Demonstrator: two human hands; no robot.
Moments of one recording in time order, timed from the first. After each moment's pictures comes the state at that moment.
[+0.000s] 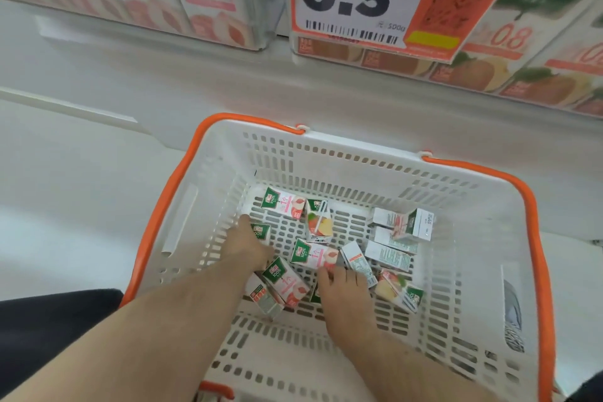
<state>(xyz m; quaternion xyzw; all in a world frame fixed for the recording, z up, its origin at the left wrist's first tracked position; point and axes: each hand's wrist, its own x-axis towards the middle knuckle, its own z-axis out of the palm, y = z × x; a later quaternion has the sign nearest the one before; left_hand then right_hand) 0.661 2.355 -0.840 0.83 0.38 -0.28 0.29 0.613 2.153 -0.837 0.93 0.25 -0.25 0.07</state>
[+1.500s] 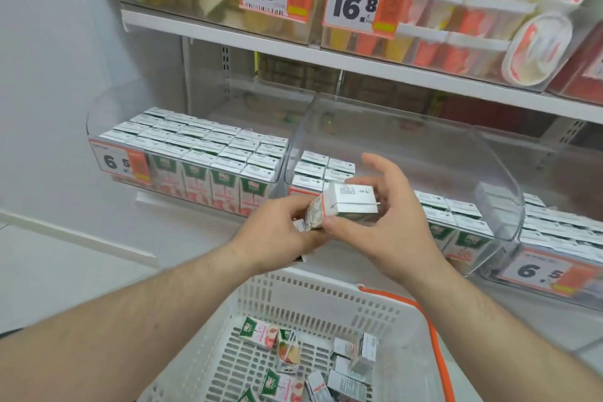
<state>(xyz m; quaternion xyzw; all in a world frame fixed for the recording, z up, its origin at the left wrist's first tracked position) 0.695 2.322 -0.486 0.87 -0.07 0.06 0.49 0.707 2.148 -0.449 0.80 0.20 0.06 -0.57</state>
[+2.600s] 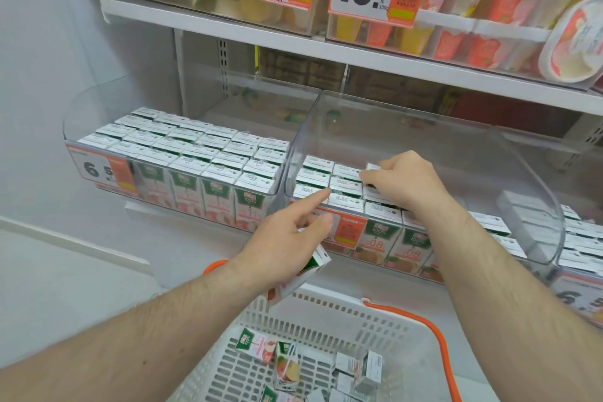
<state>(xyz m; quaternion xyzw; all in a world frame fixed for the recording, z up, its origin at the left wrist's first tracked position) 0.721 2.315 -0.496 0.82 0.00 0.03 0.57 0.835 2.148 -0.433 0.96 0.00 -0.01 -0.28</state>
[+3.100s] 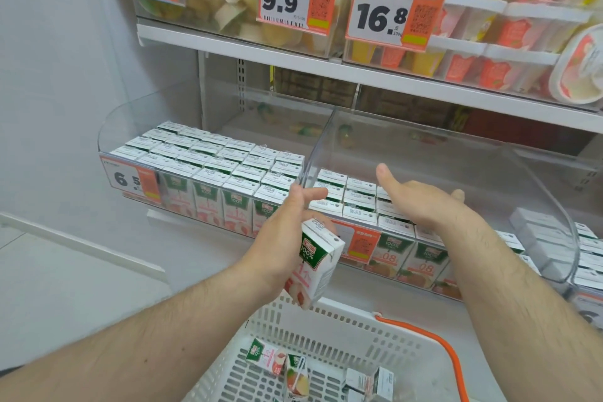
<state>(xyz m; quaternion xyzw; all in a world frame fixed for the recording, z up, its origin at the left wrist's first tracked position) 0.710 2.322 -0.473 0.68 0.06 0.04 0.73 0.826 2.147 -0.423 0.99 0.01 -0.12 -0.10</state>
